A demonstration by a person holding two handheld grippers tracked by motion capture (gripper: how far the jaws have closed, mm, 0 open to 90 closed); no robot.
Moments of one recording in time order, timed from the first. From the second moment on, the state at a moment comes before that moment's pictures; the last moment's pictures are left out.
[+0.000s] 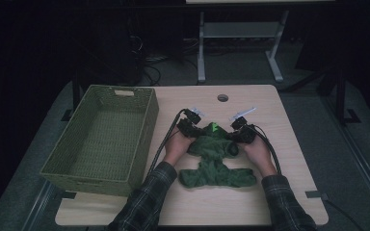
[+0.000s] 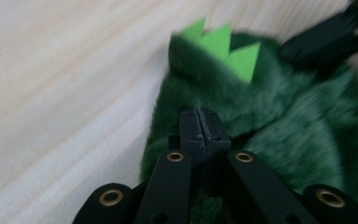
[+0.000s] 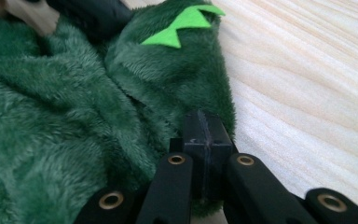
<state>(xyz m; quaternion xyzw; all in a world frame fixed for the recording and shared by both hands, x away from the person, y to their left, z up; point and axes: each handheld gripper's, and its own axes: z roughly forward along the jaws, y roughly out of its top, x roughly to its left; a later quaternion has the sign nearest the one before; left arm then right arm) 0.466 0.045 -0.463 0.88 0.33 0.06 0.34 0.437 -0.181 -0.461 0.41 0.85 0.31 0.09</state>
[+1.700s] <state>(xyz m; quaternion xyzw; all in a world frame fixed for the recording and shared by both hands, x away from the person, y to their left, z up) 0.339 0.108 -0.434 0.87 0.30 0.09 0.39 0.365 -0.180 -0.412 0.38 0.83 0.40 0.12</state>
